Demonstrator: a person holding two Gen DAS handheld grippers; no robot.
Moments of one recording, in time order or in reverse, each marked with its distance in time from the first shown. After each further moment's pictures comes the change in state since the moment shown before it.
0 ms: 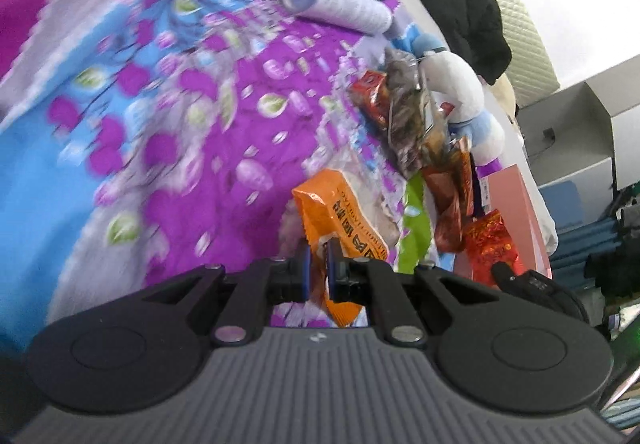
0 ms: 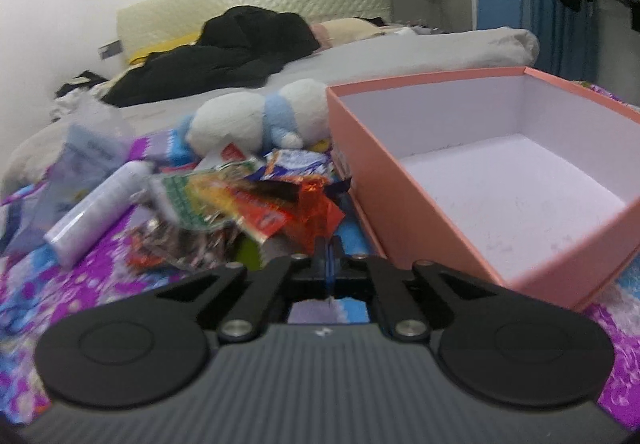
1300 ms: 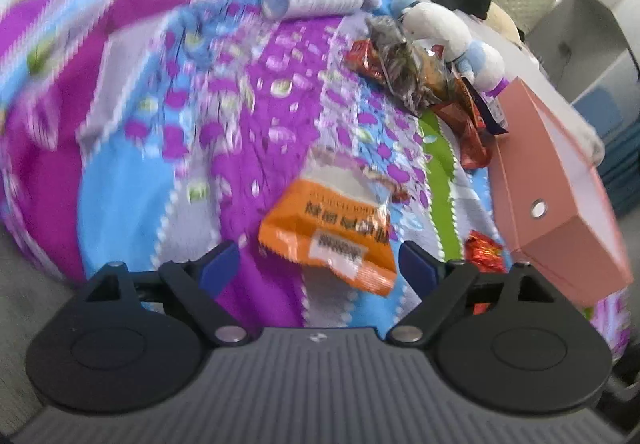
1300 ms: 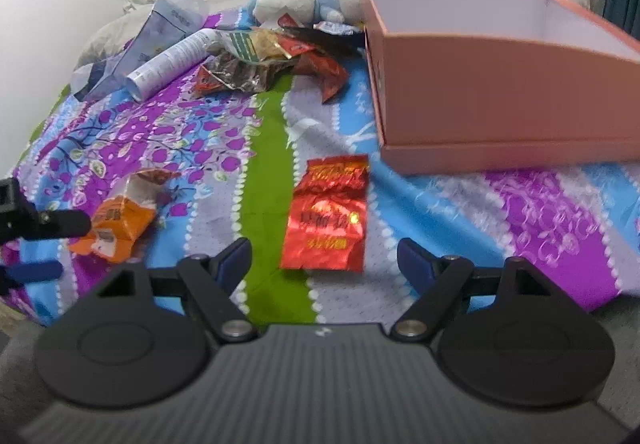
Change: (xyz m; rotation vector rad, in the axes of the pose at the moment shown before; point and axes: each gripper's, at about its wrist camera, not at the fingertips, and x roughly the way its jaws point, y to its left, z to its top) left arm -0.056 -0.029 -0.047 0.363 -0.013 0.185; right arm -0.097 -0.066 -0.067 -0.160 0.277 0.187
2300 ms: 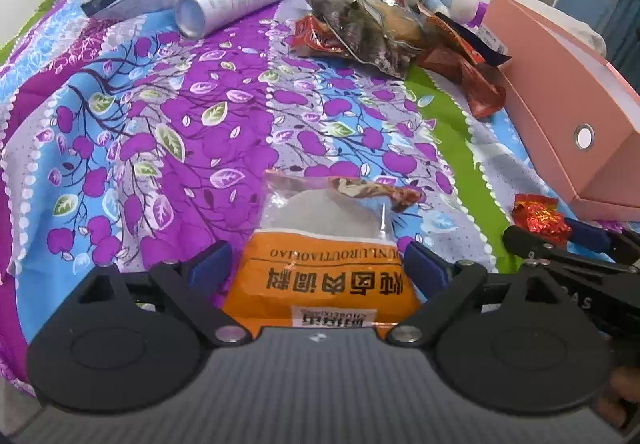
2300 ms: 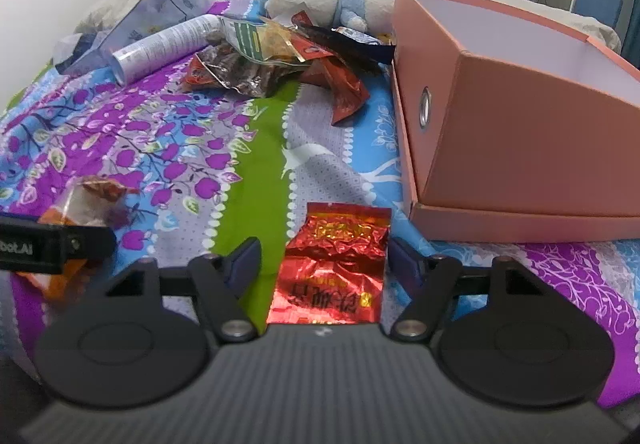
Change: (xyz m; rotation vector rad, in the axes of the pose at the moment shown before) left arm 0.079 -0.034 0.015 0.340 0.025 0.061; right arm 0.065 0.018 0.022 -0.144 -0.029 -0.049
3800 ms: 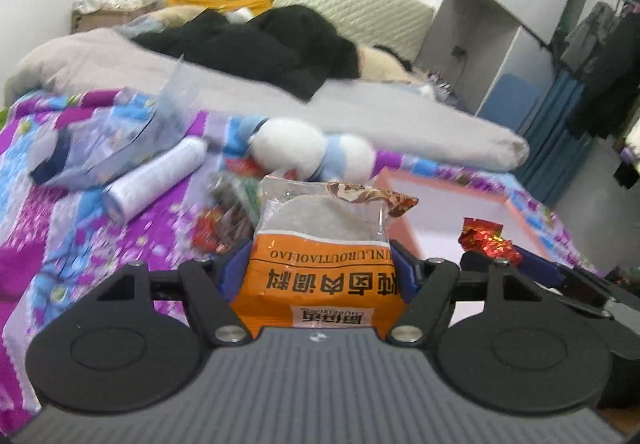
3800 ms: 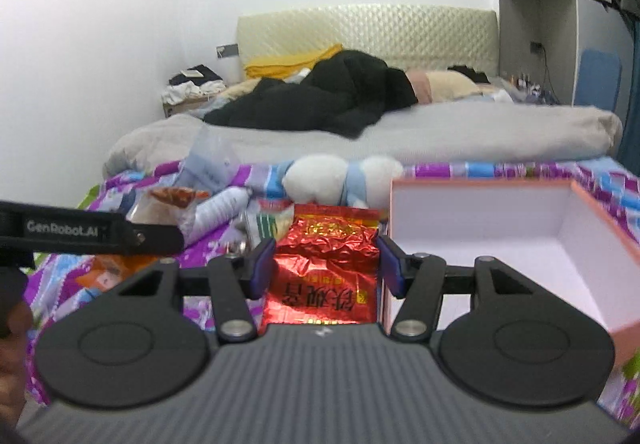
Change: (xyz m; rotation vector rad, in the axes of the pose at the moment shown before) left arm -0.123 -0.066 0.143 -0.024 -0.271 -0.212; right arm -0.106 -0.038 0.131 0.038 -0.313 0.098
